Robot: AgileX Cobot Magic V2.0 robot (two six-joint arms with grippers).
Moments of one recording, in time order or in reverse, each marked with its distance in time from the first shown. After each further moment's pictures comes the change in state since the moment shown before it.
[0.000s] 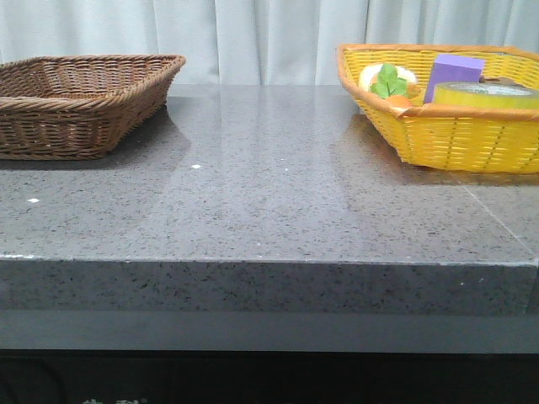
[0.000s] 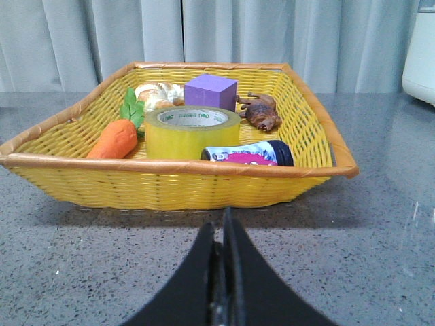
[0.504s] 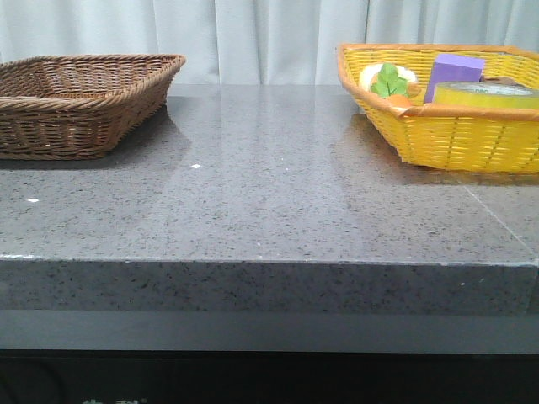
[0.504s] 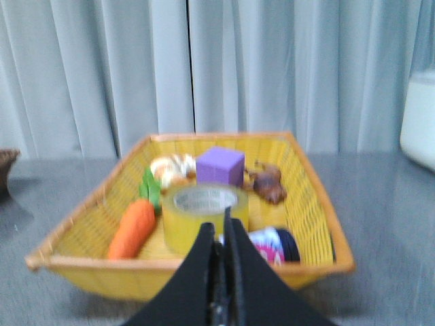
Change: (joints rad) left arm 0.000 0.000 -0.236 -0.002 -0.005 0.000; right arm 0.000 -0.001 -0.238 0.037 0.107 0.000
